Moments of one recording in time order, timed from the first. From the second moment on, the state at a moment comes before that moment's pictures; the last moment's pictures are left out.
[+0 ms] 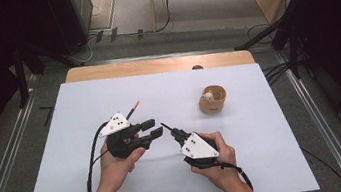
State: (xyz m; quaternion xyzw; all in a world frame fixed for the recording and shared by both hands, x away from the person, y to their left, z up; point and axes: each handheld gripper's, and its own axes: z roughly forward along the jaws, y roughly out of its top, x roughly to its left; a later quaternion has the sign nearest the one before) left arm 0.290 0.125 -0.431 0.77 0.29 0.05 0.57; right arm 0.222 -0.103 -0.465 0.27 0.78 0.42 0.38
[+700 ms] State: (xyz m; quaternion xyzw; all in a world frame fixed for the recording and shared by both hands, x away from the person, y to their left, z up) left arm 0.289 0.123 -0.427 0.78 0.26 0.01 0.57; right arm 0.224 -0.095 -0.471 0.27 0.78 0.42 0.37
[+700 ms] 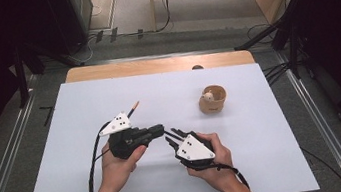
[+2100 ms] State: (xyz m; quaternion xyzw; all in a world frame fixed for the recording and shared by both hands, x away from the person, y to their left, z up) left arm 0.293 0.133 -0.425 0.77 0.28 0.01 0.58; right arm 0.237 -0.104 -0.491 0.22 0.83 0.28 0.42
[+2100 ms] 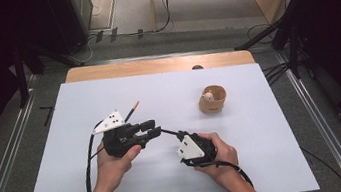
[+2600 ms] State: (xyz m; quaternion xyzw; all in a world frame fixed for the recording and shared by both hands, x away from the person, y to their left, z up) left arm 0.295 0.124 -0.432 0.80 0.28 0.00 0.53; right arm 0.237 -0.105 -0.490 0.15 0.83 0.21 0.50
